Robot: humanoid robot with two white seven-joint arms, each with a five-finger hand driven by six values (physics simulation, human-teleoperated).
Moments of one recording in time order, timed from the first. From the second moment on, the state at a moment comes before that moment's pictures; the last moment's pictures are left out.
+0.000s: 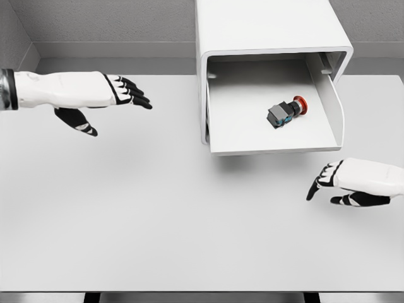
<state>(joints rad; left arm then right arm) -1.09 0.98 -1.09 -1.52 -0.05 -0.61 -0.50 -0.09 -1.10 0.26 -1.76 0.04 -0.61 0.61</state>
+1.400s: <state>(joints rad) -1.11 0.97 -1.08 -1.52 -0.05 -0.61 -0.50 -0.16 -1.09 0.16 -1.76 -0.02 -0.61 0.61</state>
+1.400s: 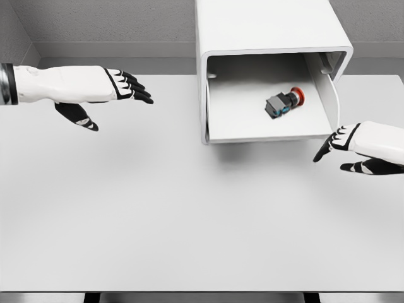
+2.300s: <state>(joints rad) -1.10 0.97 -1.09 -1.53 -0.05 -0.61 -0.50 -0.54 -0.94 0.49 -1.57 0.06 -0.61 0.61</state>
